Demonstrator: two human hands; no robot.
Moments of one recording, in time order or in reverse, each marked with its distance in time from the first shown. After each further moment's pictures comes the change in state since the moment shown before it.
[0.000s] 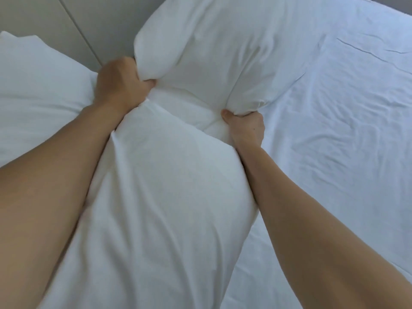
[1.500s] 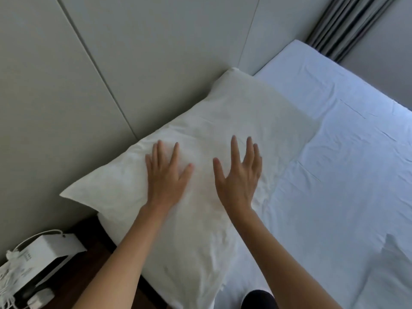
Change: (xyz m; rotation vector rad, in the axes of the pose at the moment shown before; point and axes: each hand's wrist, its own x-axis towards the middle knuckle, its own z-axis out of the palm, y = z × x) left_hand -0.407 -0.200 -0.395 -0.046 -0.123 -0.168; right_hand -0.616 -0.104 0.029 -0.569 0.141 -0.884
